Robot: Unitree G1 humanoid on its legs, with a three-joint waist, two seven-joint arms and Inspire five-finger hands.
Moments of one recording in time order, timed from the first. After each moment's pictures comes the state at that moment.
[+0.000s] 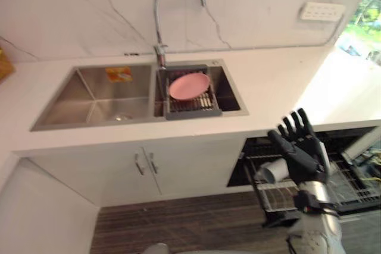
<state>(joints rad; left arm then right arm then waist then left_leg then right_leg) 0.34 0.08 0.39 1.03 -0.20 -0.25 0.20 0.28 -0.03 -0.34 -0.10 0.68 -0.13 0.33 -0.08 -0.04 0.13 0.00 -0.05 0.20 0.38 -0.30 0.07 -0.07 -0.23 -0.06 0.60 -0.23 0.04</state>
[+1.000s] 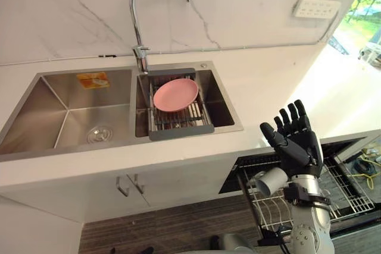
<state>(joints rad) 0.30 0.06 0.26 1.04 -0.13 -0.20 0.16 0.24 -0.04 -0.24 -0.15 0.62 -0.16 0.28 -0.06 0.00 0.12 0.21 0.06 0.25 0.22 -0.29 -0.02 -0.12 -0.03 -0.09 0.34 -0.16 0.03</state>
